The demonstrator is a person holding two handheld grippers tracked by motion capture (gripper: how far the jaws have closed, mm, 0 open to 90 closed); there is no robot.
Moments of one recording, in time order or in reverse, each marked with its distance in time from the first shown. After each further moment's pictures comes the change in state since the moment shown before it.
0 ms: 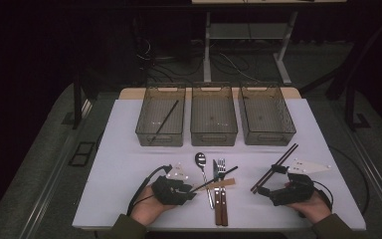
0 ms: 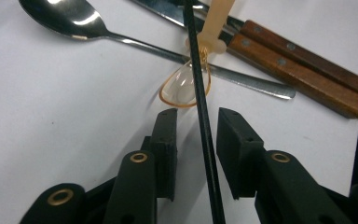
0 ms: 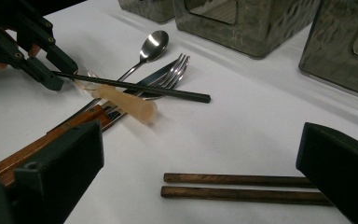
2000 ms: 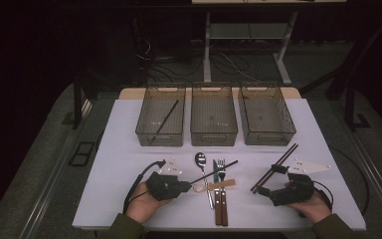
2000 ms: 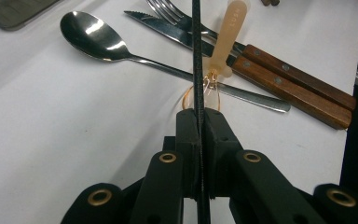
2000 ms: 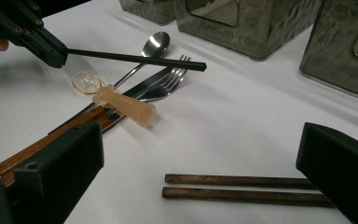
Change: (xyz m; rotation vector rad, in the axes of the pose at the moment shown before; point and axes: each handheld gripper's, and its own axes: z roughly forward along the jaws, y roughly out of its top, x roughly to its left) left arm 0.006 0.003 -0.021 -0.080 0.010 -0.018; right arm 0.001 0.000 -0.001 -0.001 0.004 0.001
